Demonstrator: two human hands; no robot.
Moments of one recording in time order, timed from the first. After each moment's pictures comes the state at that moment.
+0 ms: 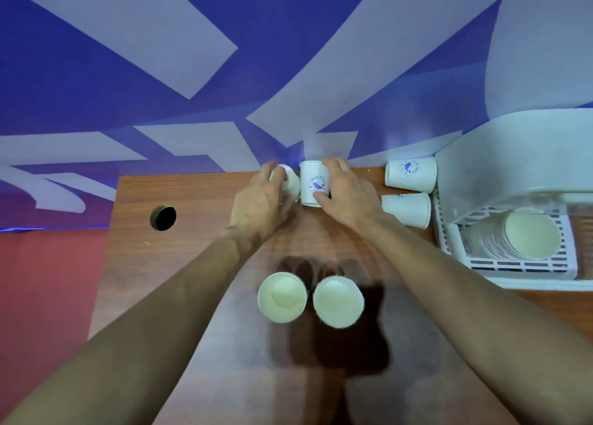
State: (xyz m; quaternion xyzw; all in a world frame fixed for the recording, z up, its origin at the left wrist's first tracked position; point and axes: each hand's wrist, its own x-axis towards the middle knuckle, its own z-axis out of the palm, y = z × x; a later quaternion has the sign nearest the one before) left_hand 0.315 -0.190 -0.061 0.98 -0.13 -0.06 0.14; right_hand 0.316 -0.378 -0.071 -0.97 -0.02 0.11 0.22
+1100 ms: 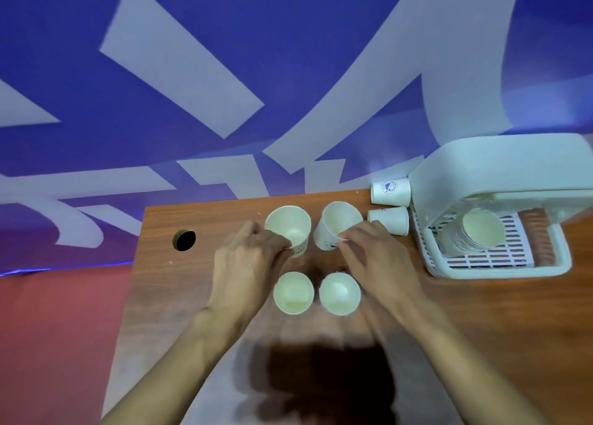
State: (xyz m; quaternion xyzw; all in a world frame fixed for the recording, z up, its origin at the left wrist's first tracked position) left_hand 0.200 -0.155 0.063 0.96 -0.22 0.10 0.13; right_hand 0.172 -0.387 0.020 -0.96 -0.03 -0.06 0.27
